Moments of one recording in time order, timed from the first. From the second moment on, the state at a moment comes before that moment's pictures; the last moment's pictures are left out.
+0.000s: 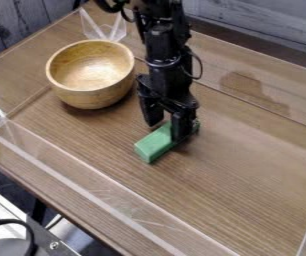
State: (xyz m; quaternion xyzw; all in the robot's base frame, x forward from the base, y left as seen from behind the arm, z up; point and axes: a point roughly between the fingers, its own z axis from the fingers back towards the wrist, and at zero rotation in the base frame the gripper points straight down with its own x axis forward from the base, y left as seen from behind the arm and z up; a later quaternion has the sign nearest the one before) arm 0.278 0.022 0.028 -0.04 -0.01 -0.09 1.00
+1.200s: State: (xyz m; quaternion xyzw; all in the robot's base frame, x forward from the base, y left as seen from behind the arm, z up) arm 0.271 0.008 0.033 -0.03 0.02 -0.05 1.00
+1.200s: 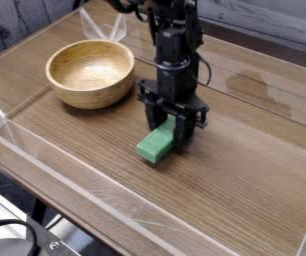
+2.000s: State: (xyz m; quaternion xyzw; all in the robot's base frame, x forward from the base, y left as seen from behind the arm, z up) arm 0.292 0.040 0.090 -0.02 -0.06 -0.06 1.00
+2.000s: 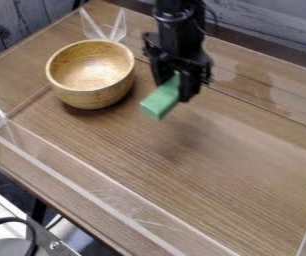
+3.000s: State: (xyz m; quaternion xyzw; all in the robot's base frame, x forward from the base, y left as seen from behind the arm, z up) arm 0.294 0.172 0.089 0.01 -0.03 0.06 1.00
